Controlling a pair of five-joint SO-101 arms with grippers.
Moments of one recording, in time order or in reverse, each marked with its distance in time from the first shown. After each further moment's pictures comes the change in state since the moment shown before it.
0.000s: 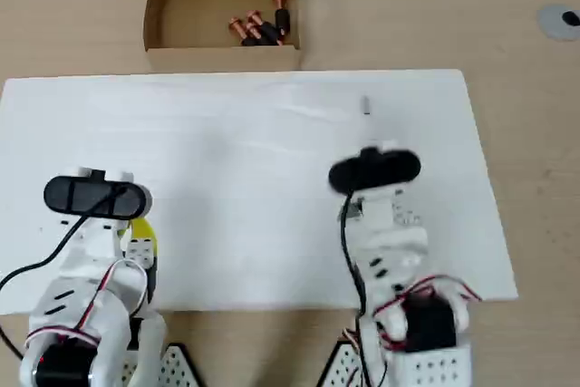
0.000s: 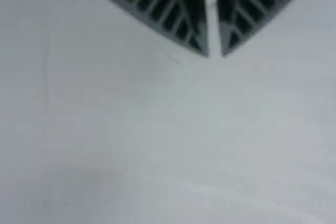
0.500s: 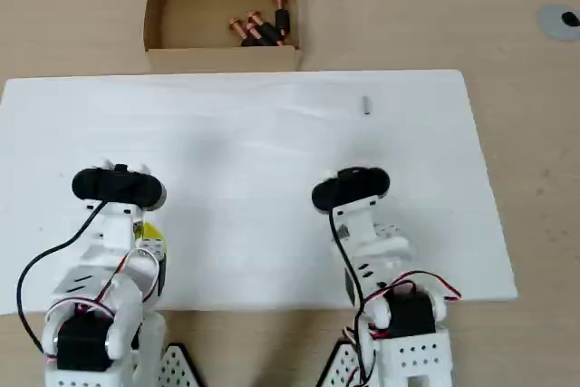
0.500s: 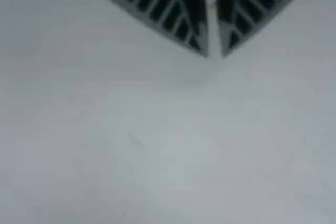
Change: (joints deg) left arm -0.9 0.1 12.3 -1.4 0.0; right arm 0.2 -2.8 15.1 0.0 3.8
